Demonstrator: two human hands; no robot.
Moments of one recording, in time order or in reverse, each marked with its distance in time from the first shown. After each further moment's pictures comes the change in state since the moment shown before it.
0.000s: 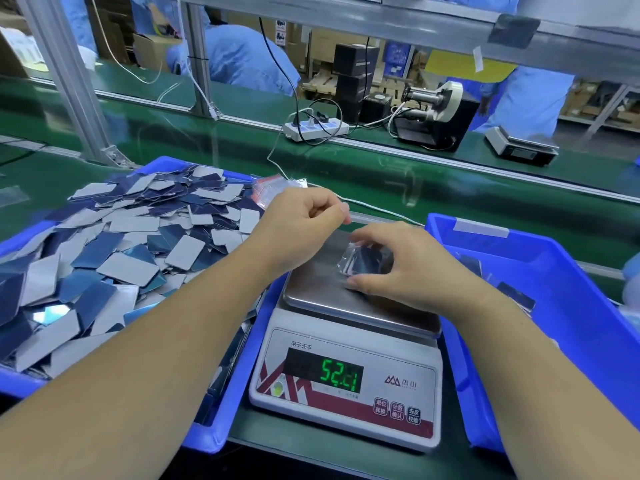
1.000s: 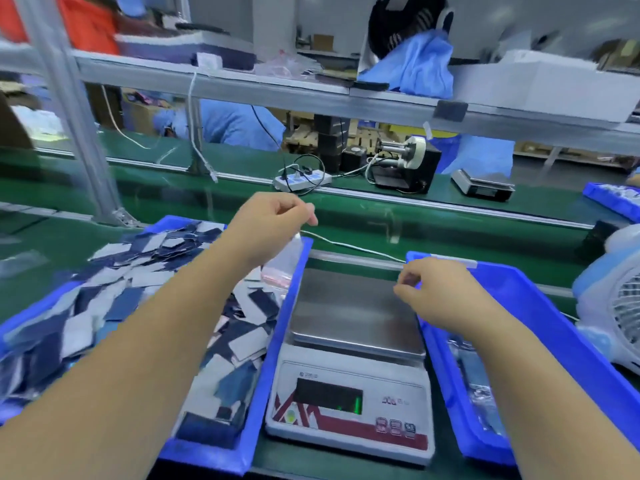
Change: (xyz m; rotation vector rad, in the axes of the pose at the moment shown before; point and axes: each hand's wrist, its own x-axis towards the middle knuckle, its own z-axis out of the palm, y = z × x) left_hand 0.024 0.032 -0.059 0.000 -0.009 0.005; right_hand -0.030 -0.002 -0.045 -0.207 0.053 0.452
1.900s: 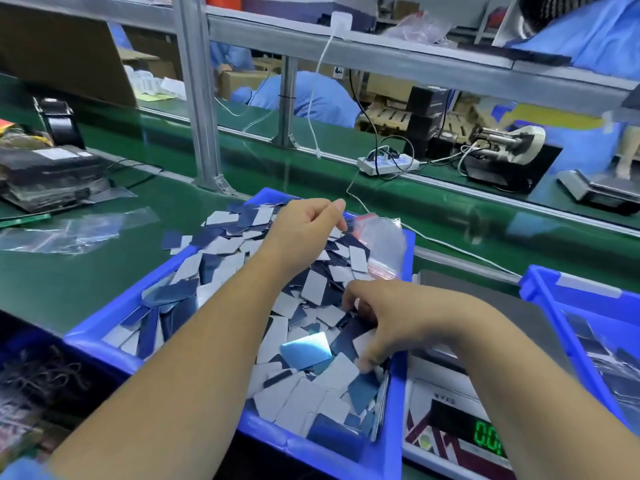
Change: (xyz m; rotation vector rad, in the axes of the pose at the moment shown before) left_hand -0.026 -0.103 -0.087 0.015 0.220 -0.092; right_hand 0.038 -0.188 0.074 -0.014 -0.671 -0.426
